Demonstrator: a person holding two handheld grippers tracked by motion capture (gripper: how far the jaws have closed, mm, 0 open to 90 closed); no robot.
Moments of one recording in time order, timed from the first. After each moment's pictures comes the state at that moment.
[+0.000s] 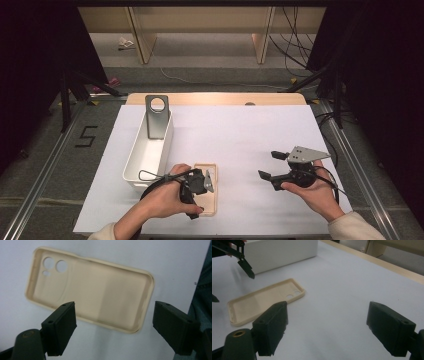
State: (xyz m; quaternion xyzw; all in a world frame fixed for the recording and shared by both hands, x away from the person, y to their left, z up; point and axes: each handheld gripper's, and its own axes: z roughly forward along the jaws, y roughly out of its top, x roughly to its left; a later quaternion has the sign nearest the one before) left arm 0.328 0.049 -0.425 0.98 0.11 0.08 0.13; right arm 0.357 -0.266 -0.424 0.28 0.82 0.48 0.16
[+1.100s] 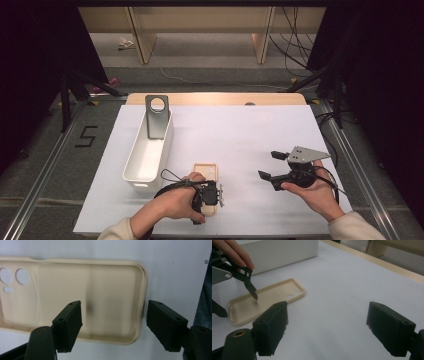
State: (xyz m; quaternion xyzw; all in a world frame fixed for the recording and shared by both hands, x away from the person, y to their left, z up) left arm 0.325 0.023 -0.454 1.00 0.02 0.06 0.05; right arm 0.357 -0.265 -0.424 0.28 0.82 0.48 0.16
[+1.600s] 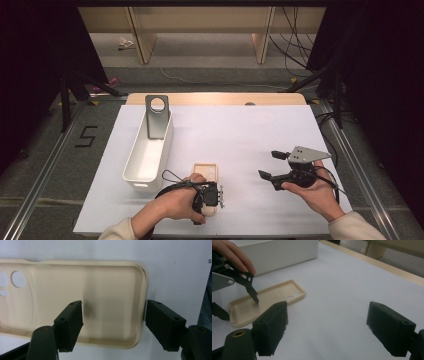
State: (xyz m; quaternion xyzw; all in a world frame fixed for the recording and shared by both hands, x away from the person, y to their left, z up) left arm 0.325 0.021 -0.458 1.00 0.01 0.06 0.04; right arm 0.356 -0.266 -0.423 0.28 0.81 0.48 0.16
